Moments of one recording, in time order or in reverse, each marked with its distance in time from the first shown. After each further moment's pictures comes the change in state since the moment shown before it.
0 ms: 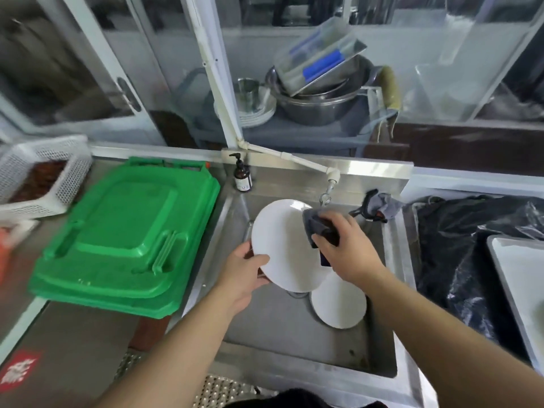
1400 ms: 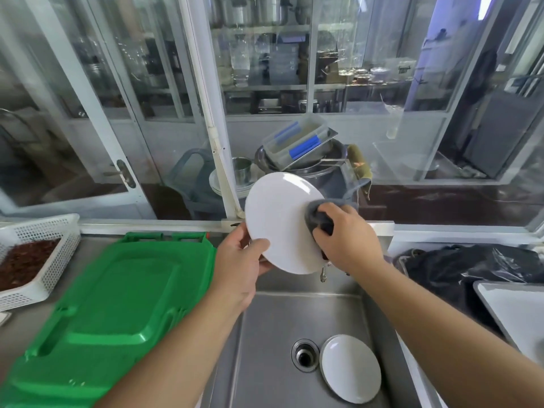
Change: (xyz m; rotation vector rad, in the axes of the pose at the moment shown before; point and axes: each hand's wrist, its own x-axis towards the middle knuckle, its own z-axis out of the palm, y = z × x) left_hand -0.018 0.157 -0.013 -0.165 -0.157 0.482; right_hand 0.053 -0.141 -0.041 -0.373 0.391 -0.148
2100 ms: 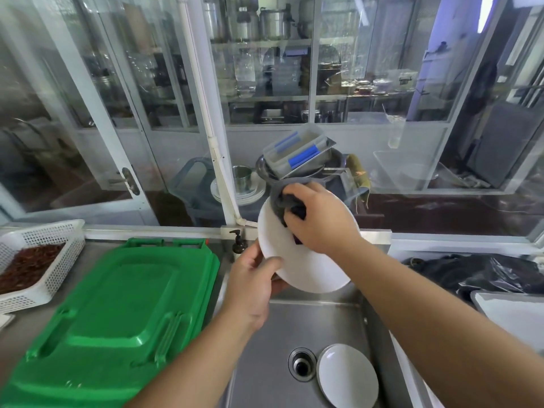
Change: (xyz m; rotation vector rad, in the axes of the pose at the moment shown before) left_hand -0.032 -0.021 0.027 -0.054 -0.074 -0.026; right_hand 0.017 -0.049 -0.042 0.132 0.039 -0.334
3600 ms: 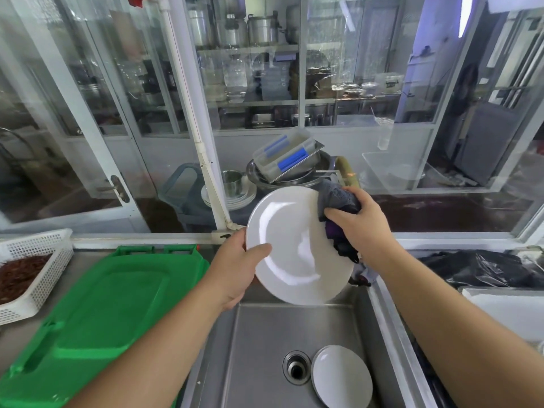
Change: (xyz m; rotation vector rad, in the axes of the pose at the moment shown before) left_hand 0.021 0.037 0.000 0.395 -0.149 0.014; right_hand -0.034 0.061 -0.042 0.699 0.168 0.620
